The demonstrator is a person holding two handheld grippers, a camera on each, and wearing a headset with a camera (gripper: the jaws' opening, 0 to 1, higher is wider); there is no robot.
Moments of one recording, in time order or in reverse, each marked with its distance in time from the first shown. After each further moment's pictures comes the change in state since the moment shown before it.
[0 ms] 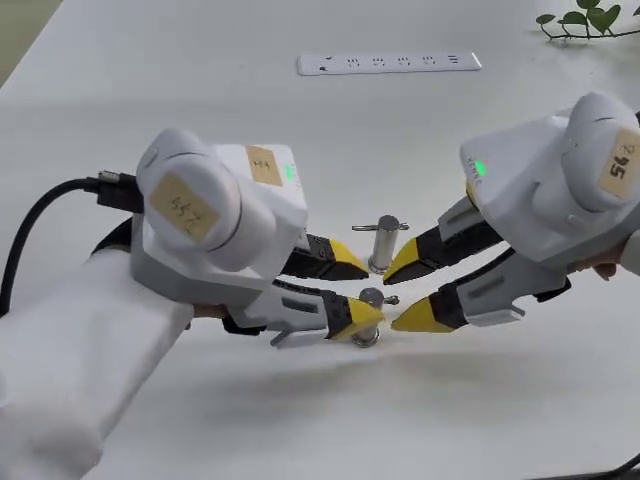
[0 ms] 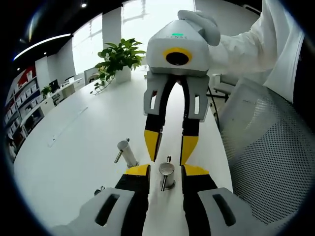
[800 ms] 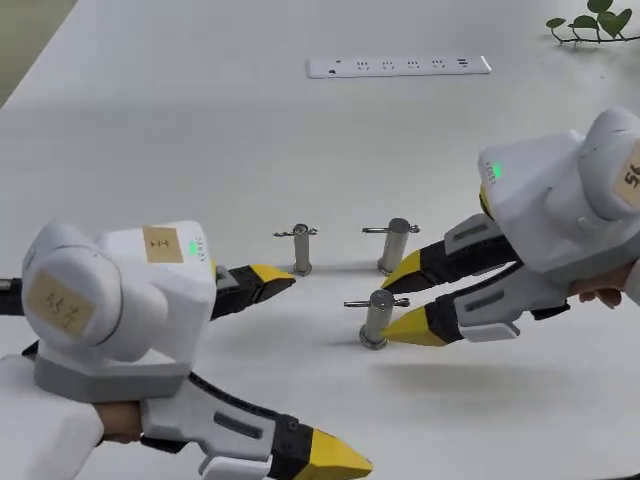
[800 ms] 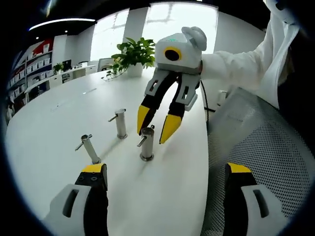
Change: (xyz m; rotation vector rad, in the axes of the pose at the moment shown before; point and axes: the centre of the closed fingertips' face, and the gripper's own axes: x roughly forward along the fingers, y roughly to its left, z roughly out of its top) left arm -0.029 -0.035 -0.049 -0.205 -0.038 0.000; right arm 0.013 0.006 0.013 0.121 -0.097 -0.008
